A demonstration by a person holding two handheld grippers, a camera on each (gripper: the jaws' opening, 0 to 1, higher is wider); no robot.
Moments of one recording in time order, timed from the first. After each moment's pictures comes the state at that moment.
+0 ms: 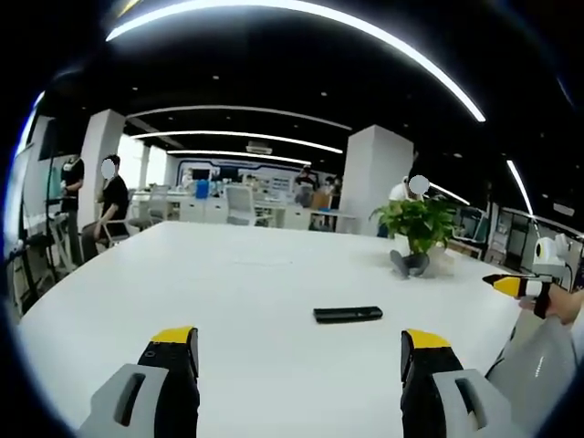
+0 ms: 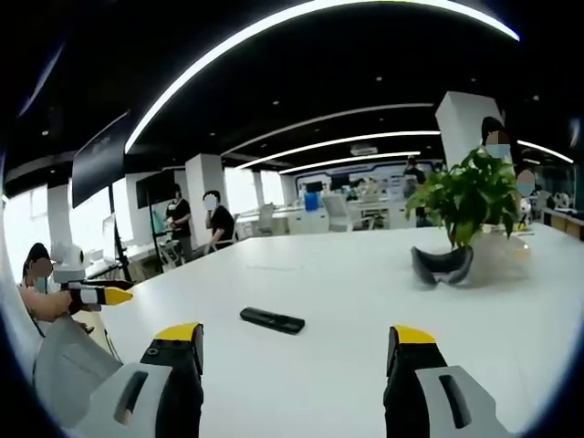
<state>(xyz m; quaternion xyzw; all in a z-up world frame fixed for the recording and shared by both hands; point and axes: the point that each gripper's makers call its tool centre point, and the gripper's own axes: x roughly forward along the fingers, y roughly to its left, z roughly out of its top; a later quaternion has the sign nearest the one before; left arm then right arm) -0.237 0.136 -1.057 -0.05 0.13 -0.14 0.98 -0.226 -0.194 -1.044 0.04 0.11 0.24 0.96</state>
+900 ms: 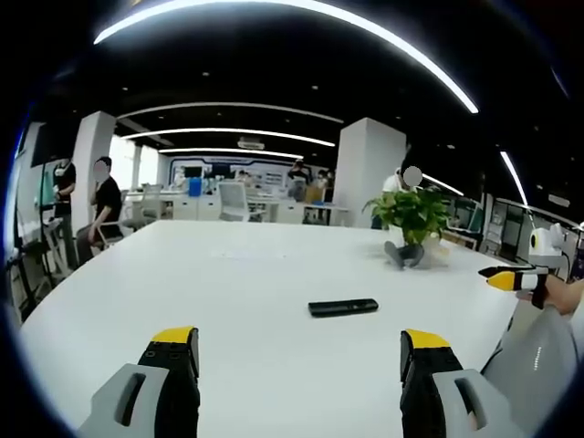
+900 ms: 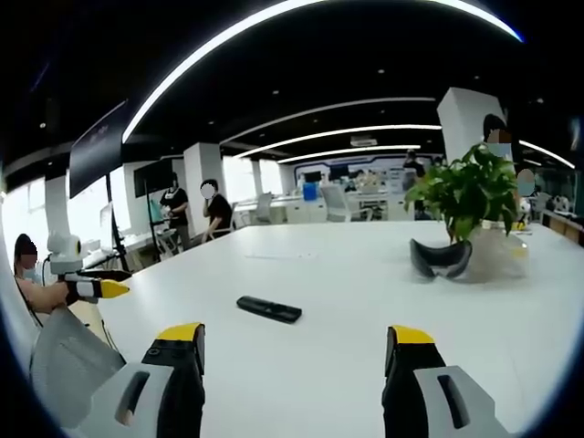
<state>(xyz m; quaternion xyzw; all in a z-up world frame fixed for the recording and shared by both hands) -0.238 0.132 -1.062 -0.04 0.14 -0.15 0.98 -0.228 -0.192 -1.053 0.03 0.13 0.24 0.96</state>
